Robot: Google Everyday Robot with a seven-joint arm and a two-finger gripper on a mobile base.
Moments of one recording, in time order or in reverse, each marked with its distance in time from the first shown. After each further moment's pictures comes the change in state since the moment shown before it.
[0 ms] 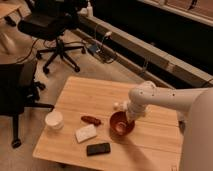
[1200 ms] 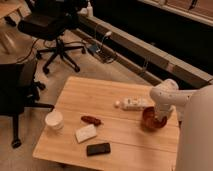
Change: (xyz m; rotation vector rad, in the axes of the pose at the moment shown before) arm 0.076 -0.181 -0.002 0.325 0.137 0.160
